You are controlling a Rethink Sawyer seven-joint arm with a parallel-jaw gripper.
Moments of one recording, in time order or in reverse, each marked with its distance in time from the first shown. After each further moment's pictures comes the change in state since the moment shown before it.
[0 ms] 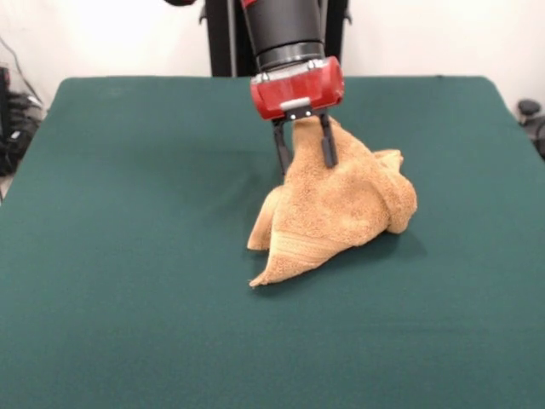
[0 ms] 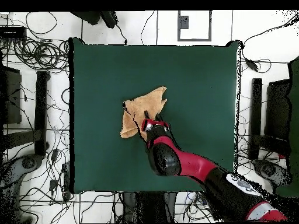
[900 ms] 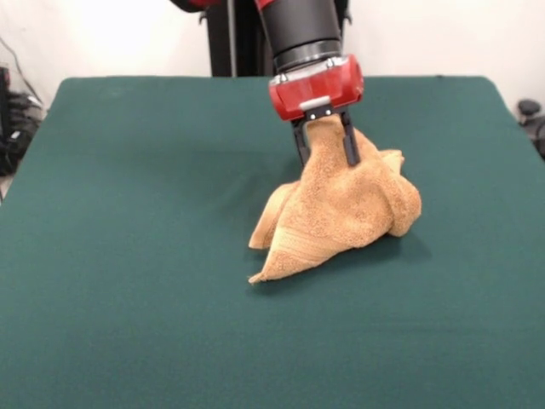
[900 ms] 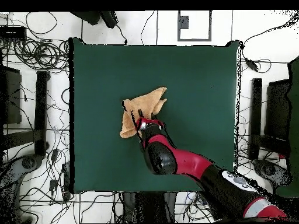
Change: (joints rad) arm -0.003 0.010 0.044 0.005 0.001 0.000 0.000
